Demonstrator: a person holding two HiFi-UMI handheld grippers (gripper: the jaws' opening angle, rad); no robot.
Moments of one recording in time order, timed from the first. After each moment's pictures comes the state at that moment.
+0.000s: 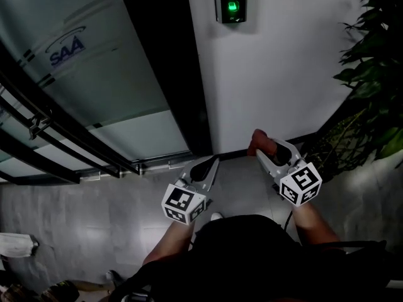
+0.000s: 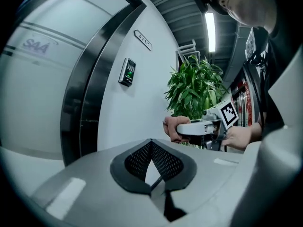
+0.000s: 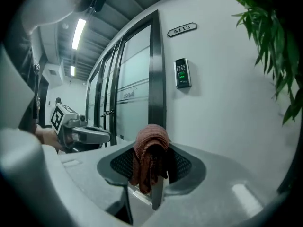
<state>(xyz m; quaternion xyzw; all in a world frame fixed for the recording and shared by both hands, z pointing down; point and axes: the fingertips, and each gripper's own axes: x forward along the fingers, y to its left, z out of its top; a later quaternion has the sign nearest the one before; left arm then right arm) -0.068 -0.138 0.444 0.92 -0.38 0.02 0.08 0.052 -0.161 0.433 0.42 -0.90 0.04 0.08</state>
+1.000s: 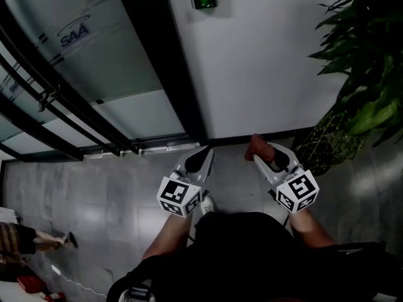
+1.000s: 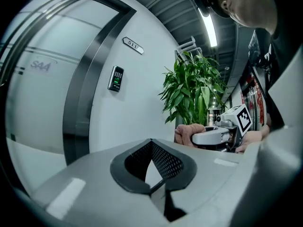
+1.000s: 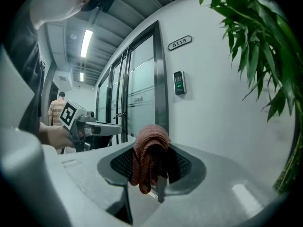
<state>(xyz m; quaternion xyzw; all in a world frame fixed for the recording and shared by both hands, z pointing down) 0.027 -0.052 0.430 0.89 -0.44 0.01 0.06 0.153 -0.050 0.440 0.38 -0.92 0.03 0.07</state>
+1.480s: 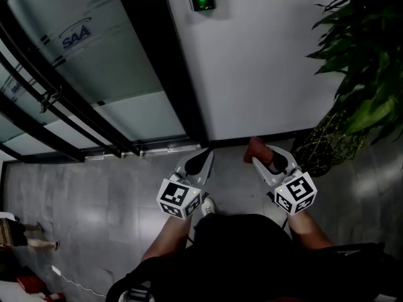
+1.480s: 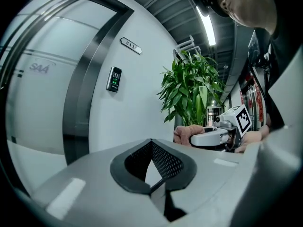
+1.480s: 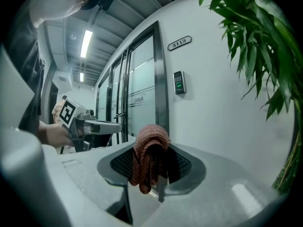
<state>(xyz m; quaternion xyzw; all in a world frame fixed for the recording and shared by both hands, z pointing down) 0.033 -0.043 0.429 0.89 -0.44 0.01 0.06 0.155 -0.042 0.444 0.38 -0.92 0.03 0.06</state>
